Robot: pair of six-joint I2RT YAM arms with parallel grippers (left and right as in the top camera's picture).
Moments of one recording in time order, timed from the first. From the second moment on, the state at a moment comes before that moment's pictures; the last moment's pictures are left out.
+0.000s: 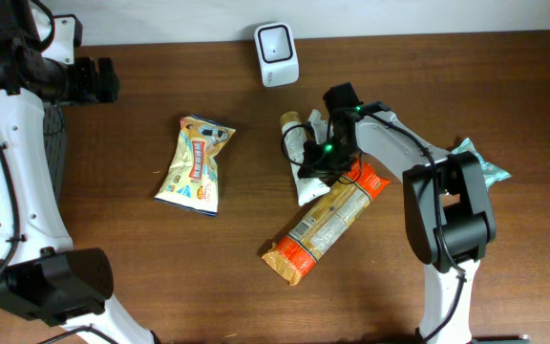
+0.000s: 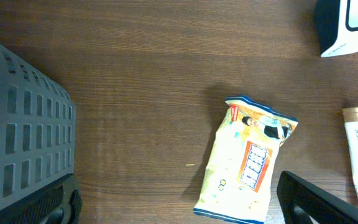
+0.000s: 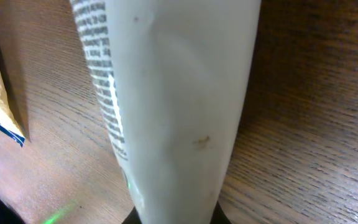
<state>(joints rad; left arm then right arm) 0.22 1.92 2.21 -1.32 0.14 0.13 0.29 2.17 1.54 -0.80 -0.52 0.17</state>
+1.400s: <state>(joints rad) 0.22 1.92 2.21 -1.32 0.14 0.13 0.29 2.17 1.54 -0.80 -0.52 0.17</state>
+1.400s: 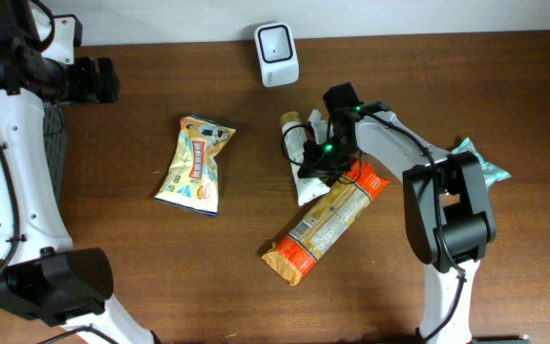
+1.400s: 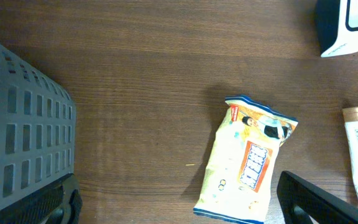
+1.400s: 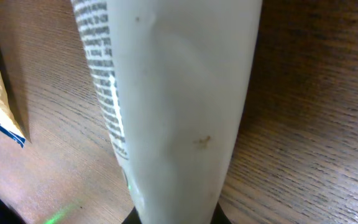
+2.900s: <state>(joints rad) 0.22 1.92 2.21 -1.32 0.14 0.13 0.13 2.05 1.53 -0.83 -0.86 0.15</state>
